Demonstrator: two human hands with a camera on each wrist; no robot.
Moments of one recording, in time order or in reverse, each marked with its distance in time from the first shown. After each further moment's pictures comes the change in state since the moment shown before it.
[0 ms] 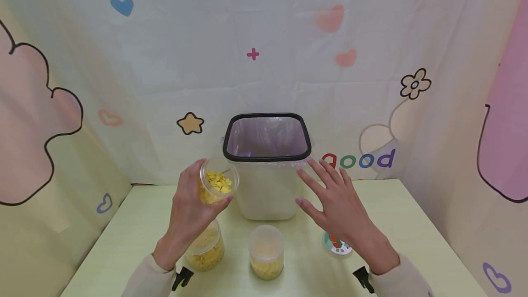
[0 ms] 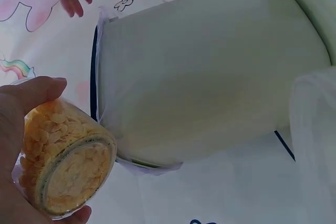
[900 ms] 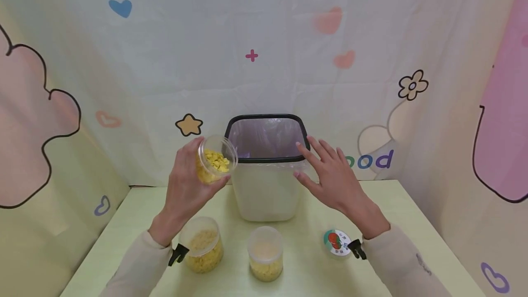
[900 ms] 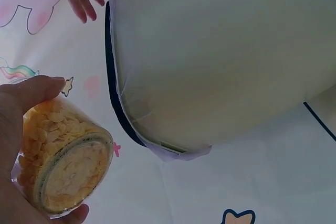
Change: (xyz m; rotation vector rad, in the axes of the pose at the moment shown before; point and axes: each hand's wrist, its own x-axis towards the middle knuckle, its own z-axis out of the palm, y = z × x) left_hand 0.047 -0.005 -0.007 0.026 0.063 0.127; right_hand 0.047 0.024 -0.004 0.045 -0.093 0.076
